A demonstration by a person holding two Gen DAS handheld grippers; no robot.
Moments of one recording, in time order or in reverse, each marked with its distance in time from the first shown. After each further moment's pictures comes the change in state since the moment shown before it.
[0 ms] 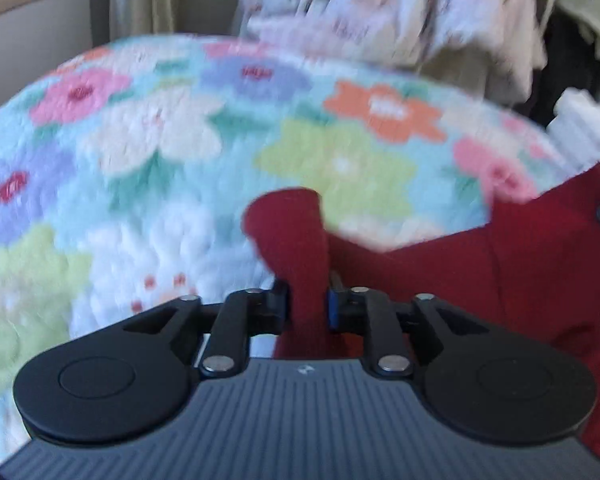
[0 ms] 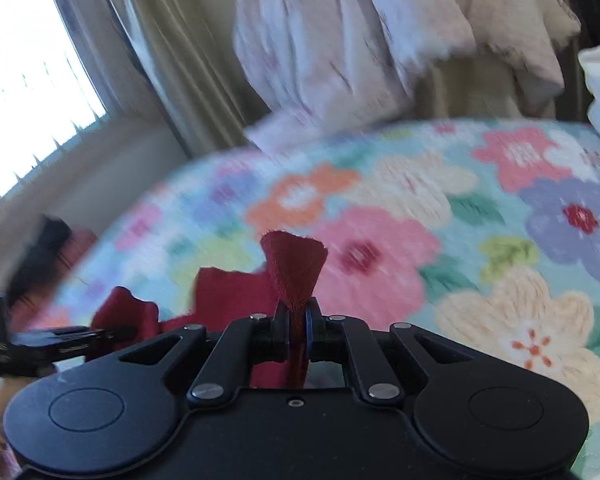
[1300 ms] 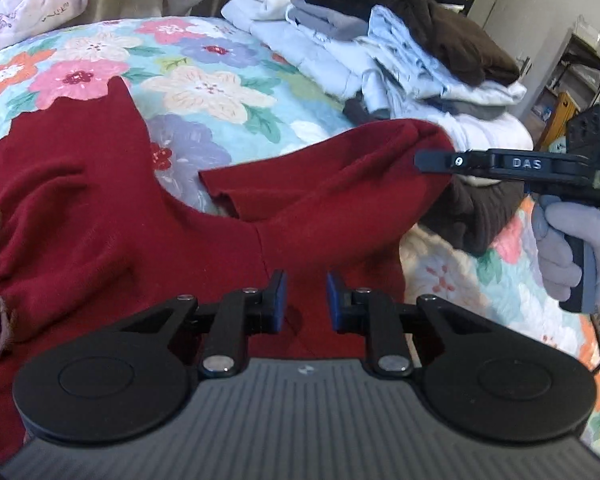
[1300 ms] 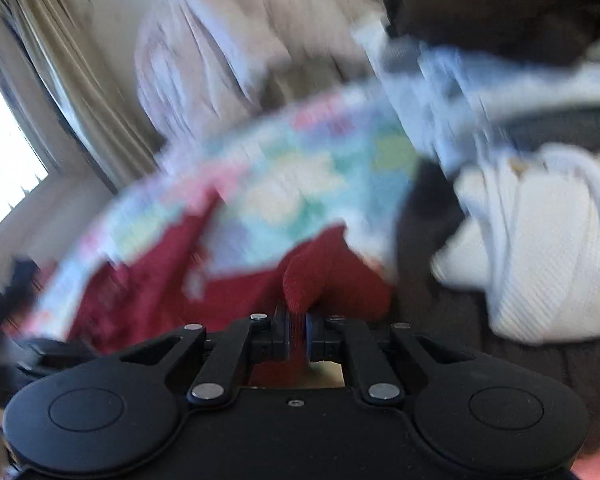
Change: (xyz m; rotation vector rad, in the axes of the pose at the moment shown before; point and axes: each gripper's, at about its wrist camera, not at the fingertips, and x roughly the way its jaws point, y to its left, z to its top) left arm -0.126 -0.244 -0.129 0.393 0.165 -0.617; right arm -0.250 -0.056 -0.202 0.212 -0.180 -0.148
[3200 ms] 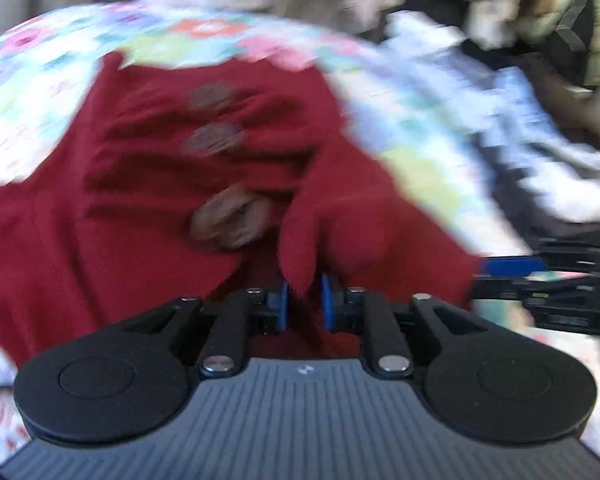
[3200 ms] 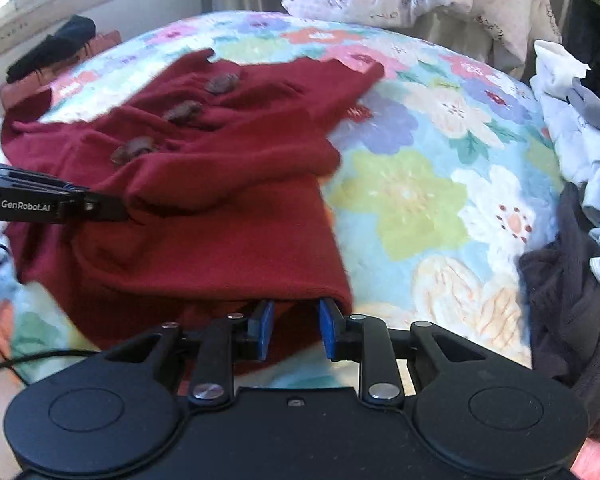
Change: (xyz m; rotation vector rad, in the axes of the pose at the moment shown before) left arm -0.111 0.006 -0.110 -0.313 -0.155 0.285; right arm 0.013 0.149 -0.081 -0.537 0.377 -0.055
